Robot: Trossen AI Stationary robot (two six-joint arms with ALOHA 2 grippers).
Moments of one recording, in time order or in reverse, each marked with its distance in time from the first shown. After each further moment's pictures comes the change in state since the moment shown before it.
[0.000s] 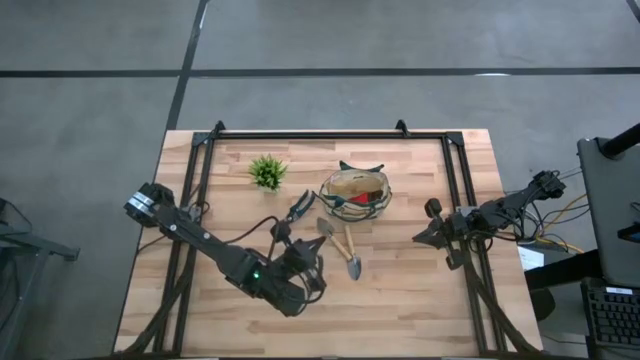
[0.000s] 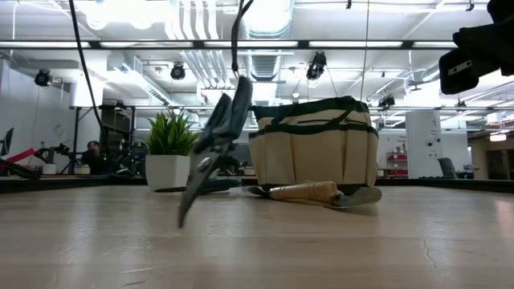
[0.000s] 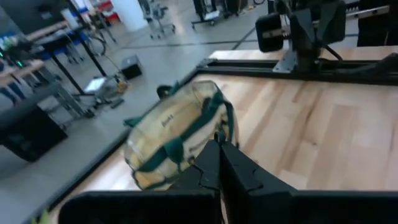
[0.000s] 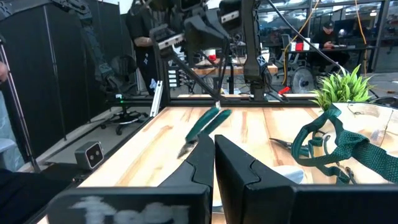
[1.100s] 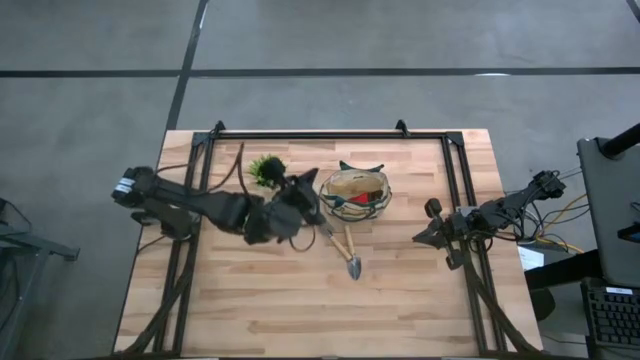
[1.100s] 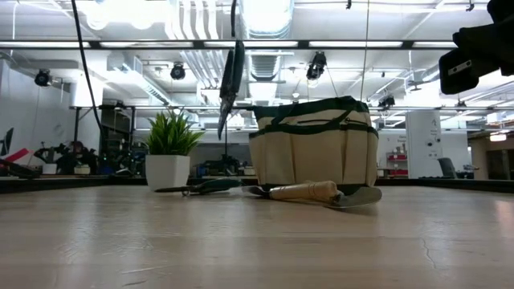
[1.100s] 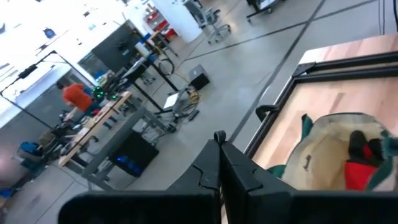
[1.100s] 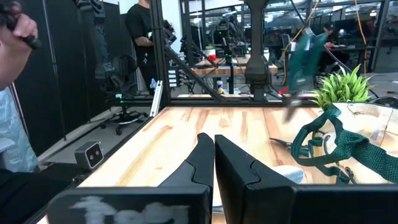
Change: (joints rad) left arm 0.290 -0.180 0.111 -0.001 -0.017 0.618; right arm 0.000 0.000 0.000 0.000 0.000 0.000
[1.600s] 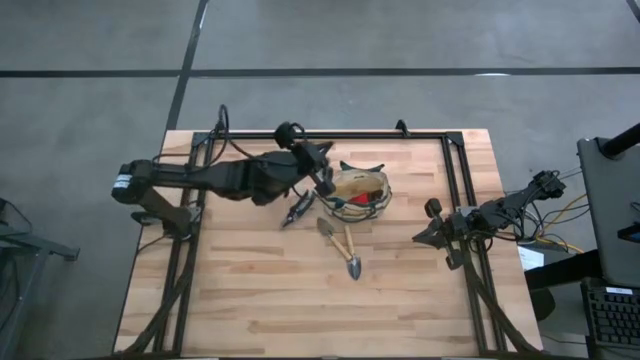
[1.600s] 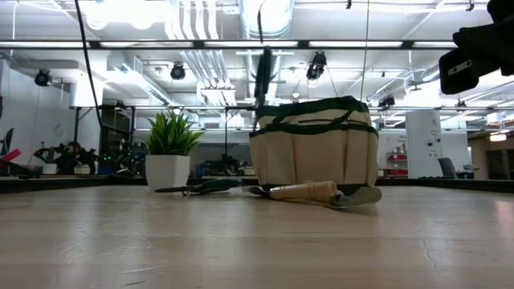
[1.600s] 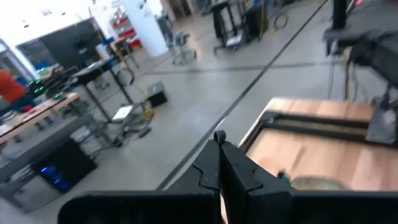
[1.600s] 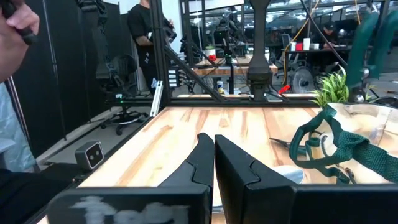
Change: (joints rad) left arm 0.201 -0.022 -0.001 0.242 0.378 0.006; right arm 0.000 0.000 0.000 0.000 0.000 0.000
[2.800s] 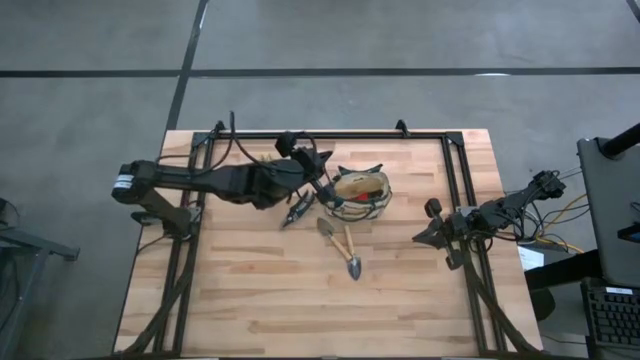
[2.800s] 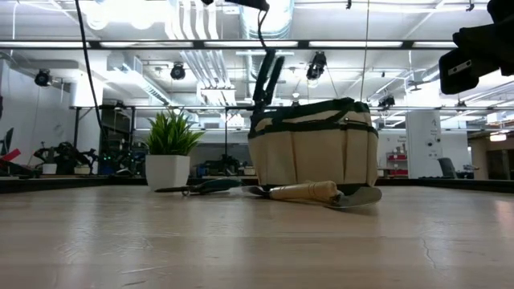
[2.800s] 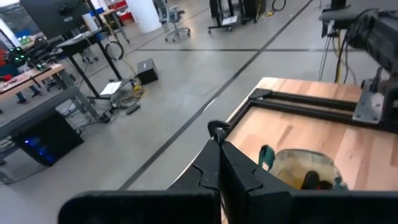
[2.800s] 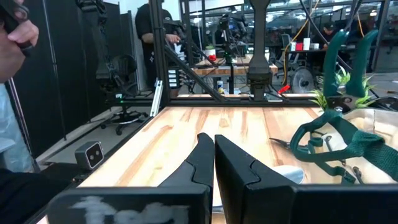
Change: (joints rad) left arm -0.002 0.002 -0.064 -0.079 0.005 -0.168; right arm 0.000 0.001 0.000 0.000 0.000 0.000
